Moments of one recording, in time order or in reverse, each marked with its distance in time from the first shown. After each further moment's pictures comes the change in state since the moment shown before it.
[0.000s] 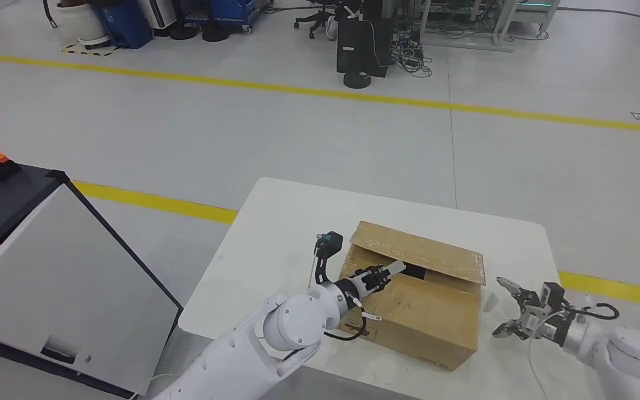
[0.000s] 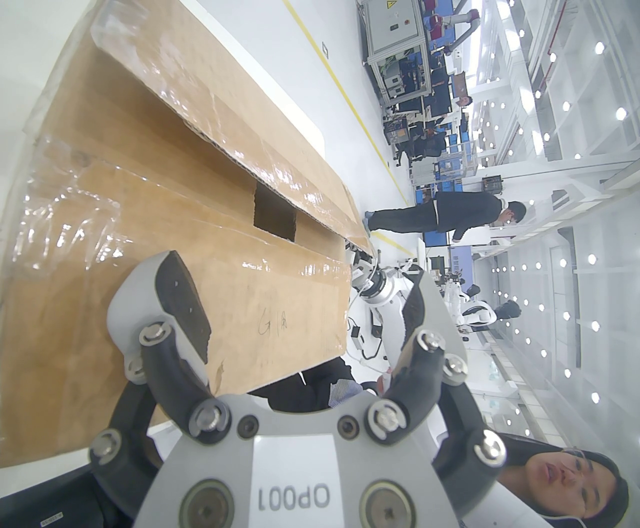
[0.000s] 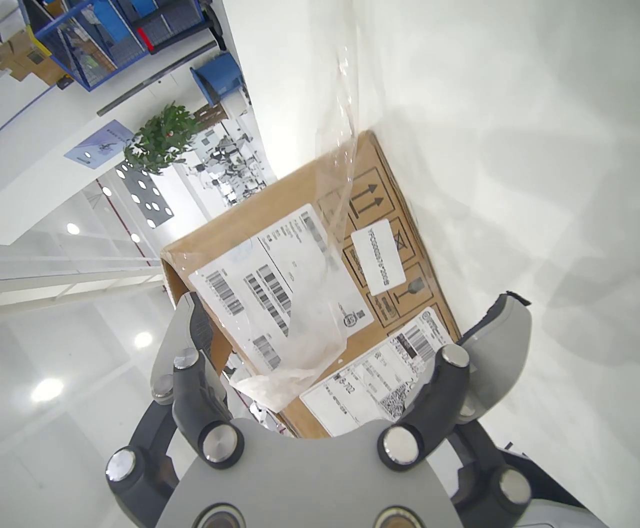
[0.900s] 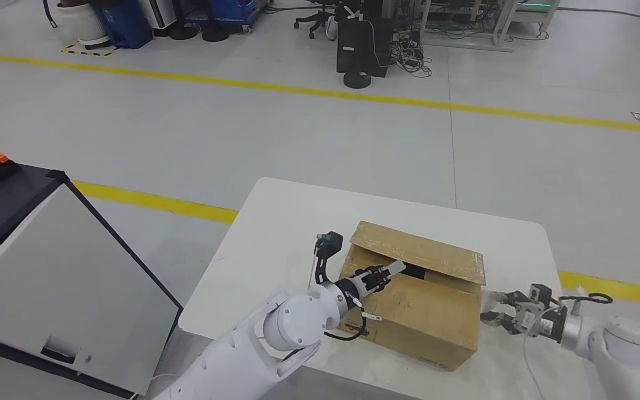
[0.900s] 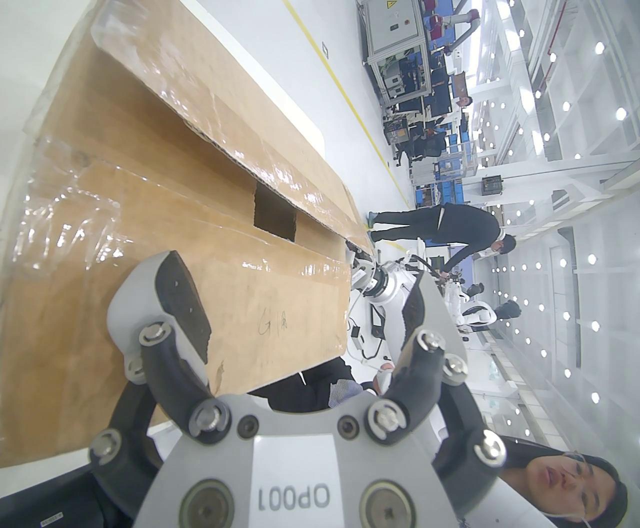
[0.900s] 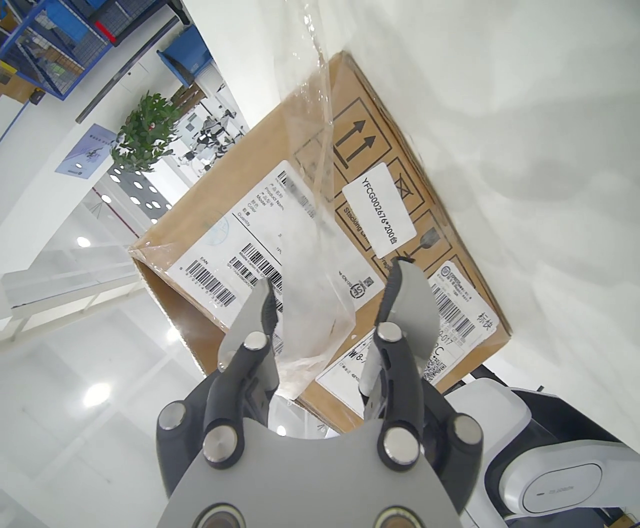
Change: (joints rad) left arm 0.000 0.000 0.000 0.000 0.000 0.000 0.000; right arm 0.089 -0.001 -0.058 0.057 -0.002 0.174 0.078
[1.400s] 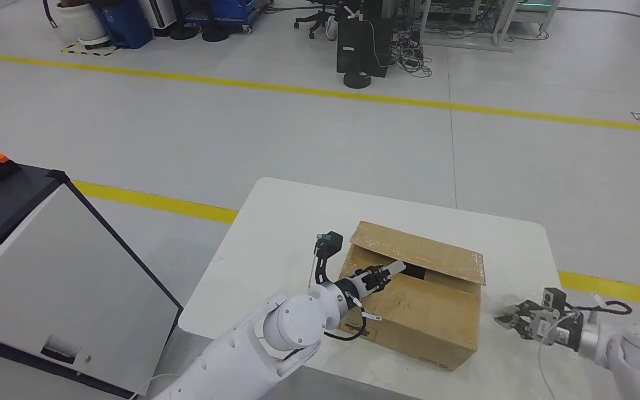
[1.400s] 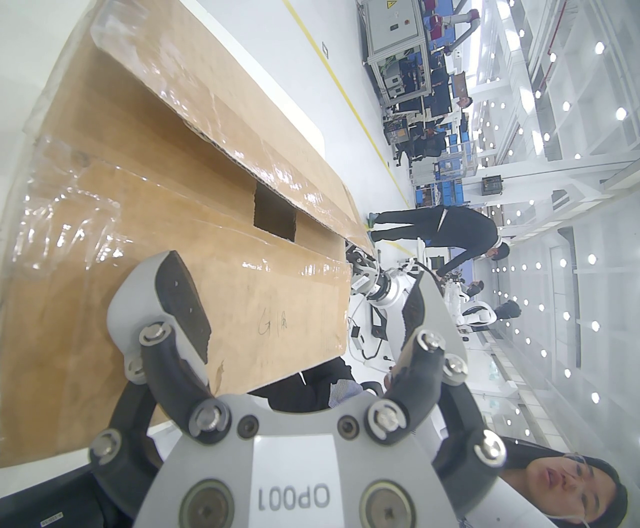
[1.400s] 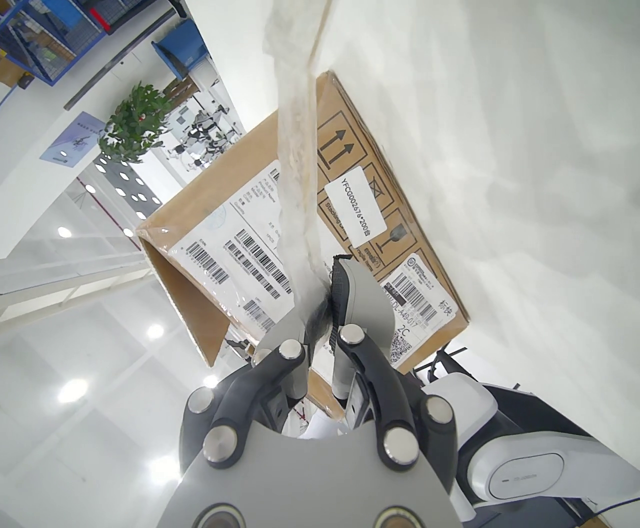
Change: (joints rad) left arm 0.000 0.000 0.000 0.000 0.000 0.000 0.000; right arm -0.050 0.032 0.075 -0.005 -0.071 -0.059 0.096
